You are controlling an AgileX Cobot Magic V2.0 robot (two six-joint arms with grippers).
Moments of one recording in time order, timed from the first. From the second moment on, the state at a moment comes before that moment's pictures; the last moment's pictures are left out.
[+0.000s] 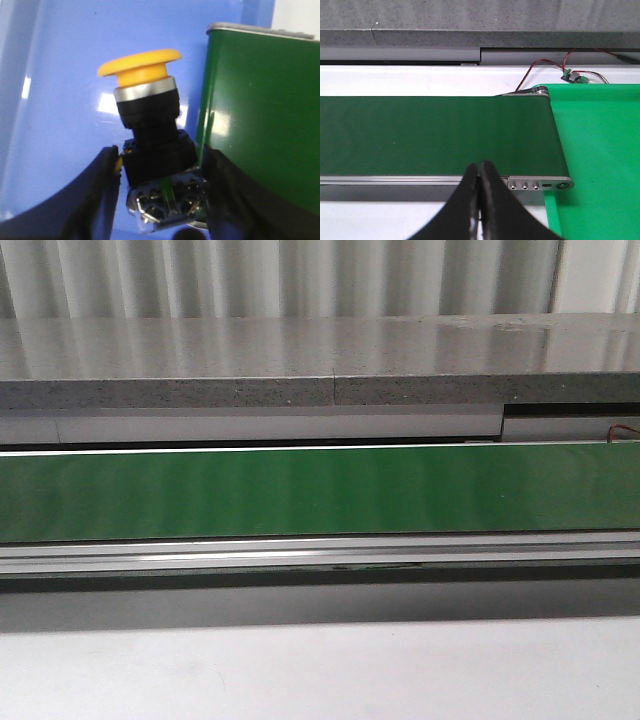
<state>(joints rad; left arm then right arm) 0.39 1.54 -1.15 -0.08 0.87 0.30 -0.28 0.35 -0.49 0.39 0.63 -0.36</state>
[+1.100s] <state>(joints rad) 0.42 1.86 -1.20 -0.11 0.72 0.55 -0.28 0.35 -0.49 0.39 0.63 -0.36</state>
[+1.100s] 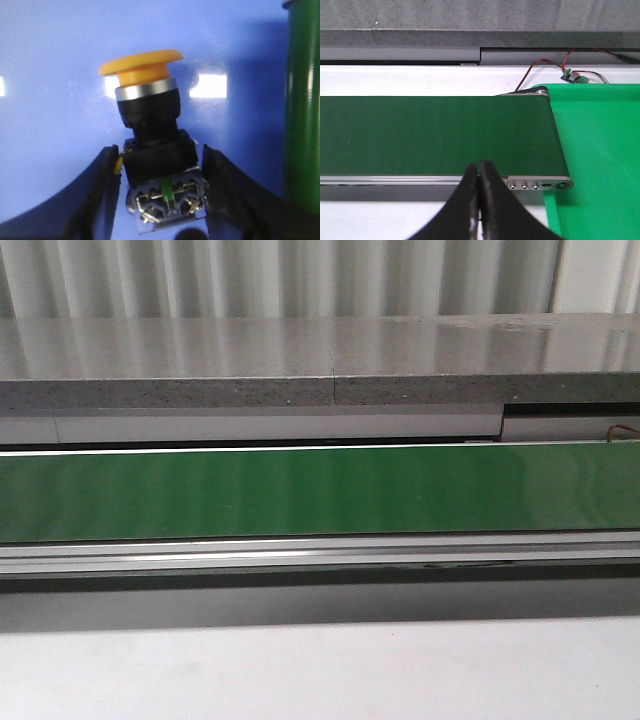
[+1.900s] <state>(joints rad) 0.43 1.86 -1.20 -0.12 0.67 0.62 -0.28 0.35 -0.49 0.39 0.63 -0.36</state>
